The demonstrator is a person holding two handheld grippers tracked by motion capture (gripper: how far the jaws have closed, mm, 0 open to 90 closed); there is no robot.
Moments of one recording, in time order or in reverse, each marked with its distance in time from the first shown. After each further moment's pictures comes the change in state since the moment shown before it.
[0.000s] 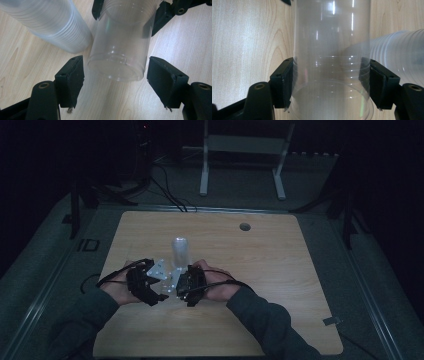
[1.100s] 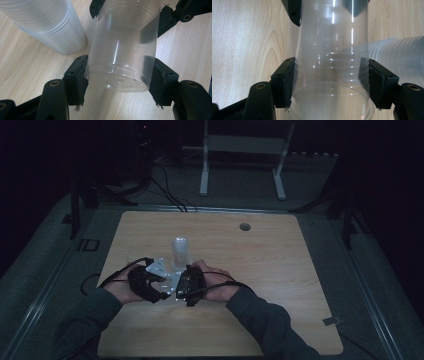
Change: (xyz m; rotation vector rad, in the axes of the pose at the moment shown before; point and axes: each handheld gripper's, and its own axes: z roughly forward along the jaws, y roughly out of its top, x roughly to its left) left arm 0.007 -0.006 0.013 -0.056 -0.065 -0.098; right arm 0.005 0.002 -0.002 -0.018 -0.059 -0.049
